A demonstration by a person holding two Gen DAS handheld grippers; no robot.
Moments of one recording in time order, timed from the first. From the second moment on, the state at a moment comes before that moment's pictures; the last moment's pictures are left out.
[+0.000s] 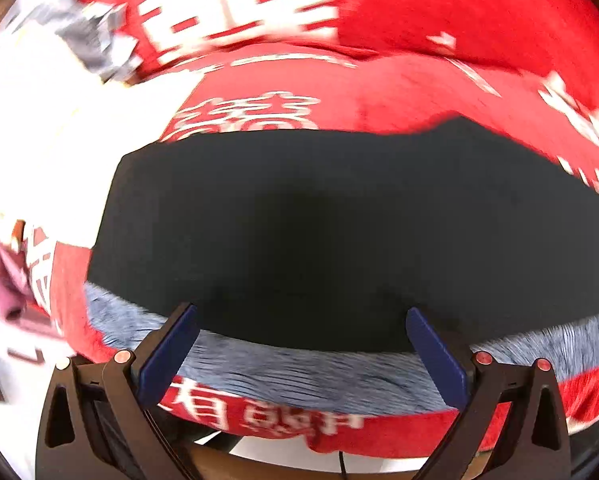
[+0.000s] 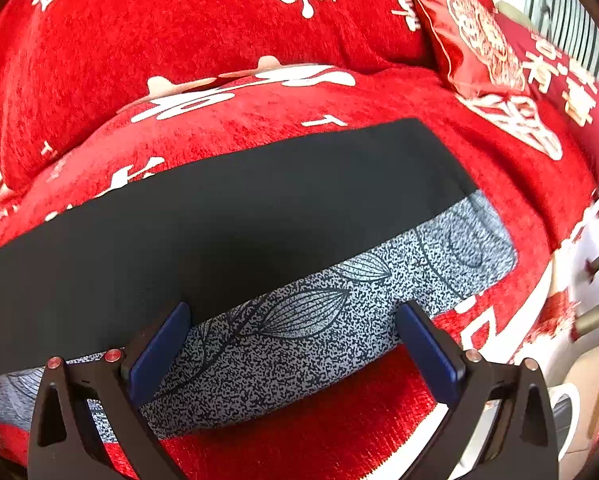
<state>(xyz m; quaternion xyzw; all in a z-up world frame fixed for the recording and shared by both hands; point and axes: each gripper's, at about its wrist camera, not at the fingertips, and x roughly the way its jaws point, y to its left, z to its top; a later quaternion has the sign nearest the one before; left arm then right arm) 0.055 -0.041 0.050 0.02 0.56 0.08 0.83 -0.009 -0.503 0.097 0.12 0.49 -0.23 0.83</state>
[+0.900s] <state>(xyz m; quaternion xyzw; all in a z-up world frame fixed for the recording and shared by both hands) 0.034 -0.071 0.025 0.07 0.55 0.01 0.83 0.010 -0.235 0.109 -0.06 0.51 0.01 0.86</state>
